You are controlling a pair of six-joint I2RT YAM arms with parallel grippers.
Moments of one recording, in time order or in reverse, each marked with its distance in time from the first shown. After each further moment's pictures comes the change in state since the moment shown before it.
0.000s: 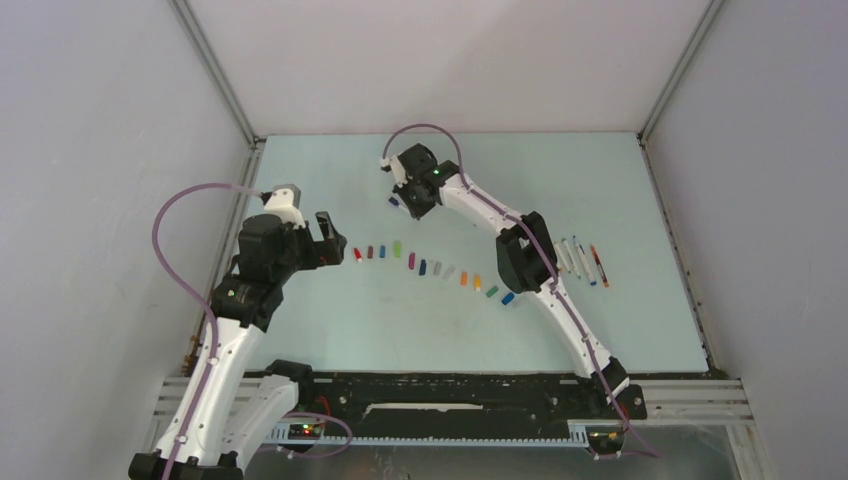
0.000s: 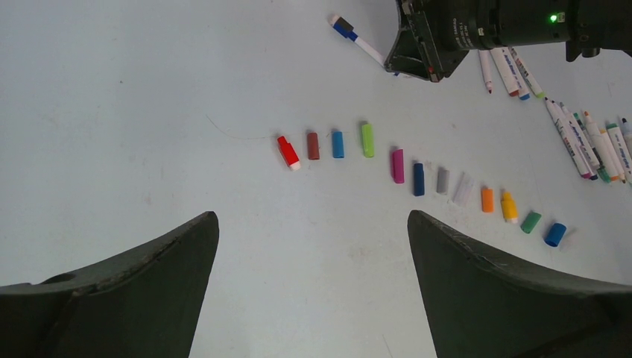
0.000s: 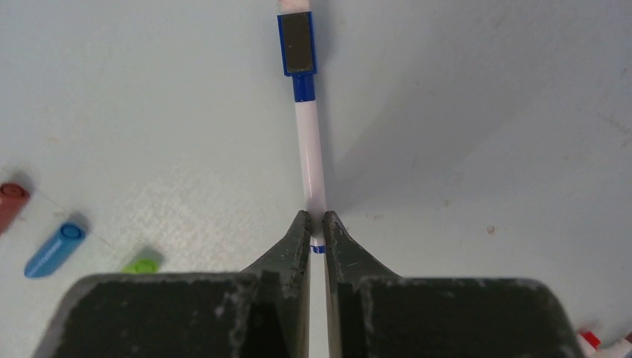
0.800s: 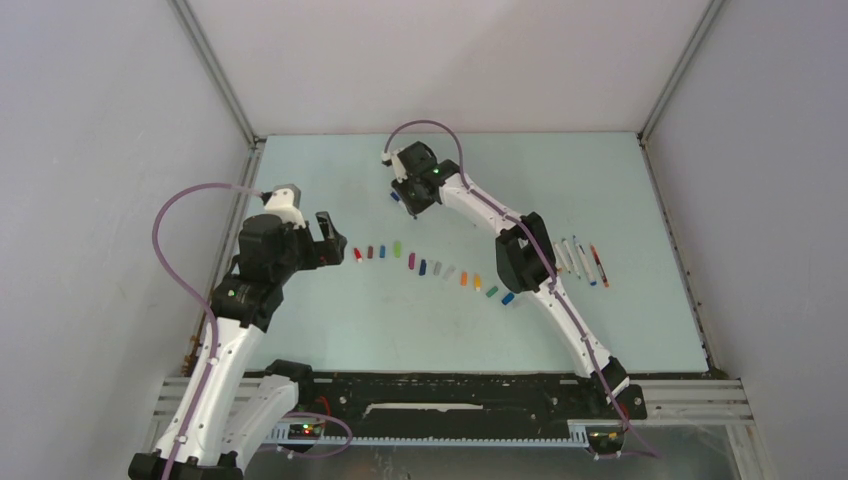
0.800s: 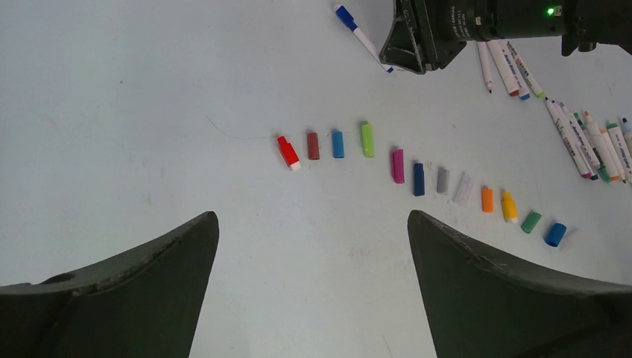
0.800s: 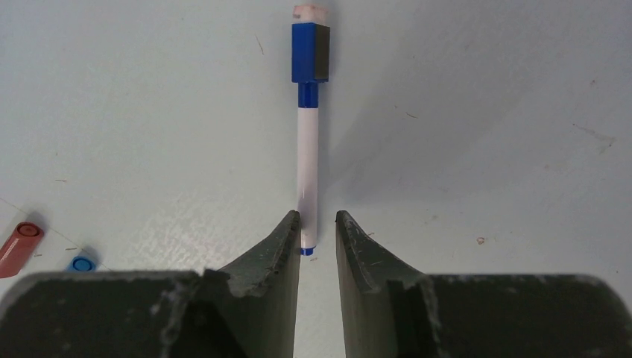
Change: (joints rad) left arm -0.002 0.000 0.000 0.000 -0.002 0.000; right arm 0.000 0.006 0.021 0.023 0.025 0.062
